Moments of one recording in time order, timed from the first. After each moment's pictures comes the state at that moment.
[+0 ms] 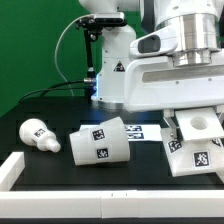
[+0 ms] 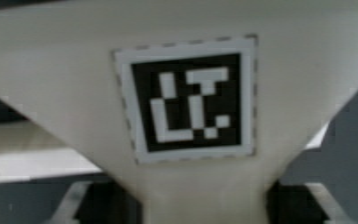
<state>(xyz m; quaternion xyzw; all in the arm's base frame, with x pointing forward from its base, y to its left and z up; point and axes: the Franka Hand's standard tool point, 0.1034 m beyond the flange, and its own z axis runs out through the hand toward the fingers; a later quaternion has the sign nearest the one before) 0.631 0.075 0.095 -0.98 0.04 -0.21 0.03</state>
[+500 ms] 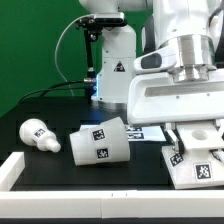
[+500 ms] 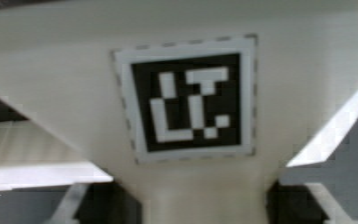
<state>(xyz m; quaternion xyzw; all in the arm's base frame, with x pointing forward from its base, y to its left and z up) 0.619 0.083 0.065 -0.96 0.02 -0.27 0.02</state>
